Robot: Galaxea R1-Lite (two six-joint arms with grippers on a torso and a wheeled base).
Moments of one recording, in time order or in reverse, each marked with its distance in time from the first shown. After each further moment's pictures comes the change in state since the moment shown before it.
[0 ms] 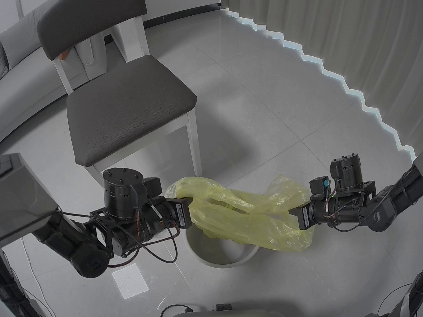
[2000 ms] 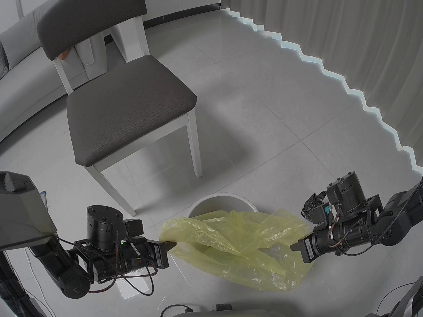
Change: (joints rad) left arm 0.071 0.020 0.314 -0.123 -0.171 -0.042; right arm 0.131 -0.127 0.076 0.292 -0.016 0.118
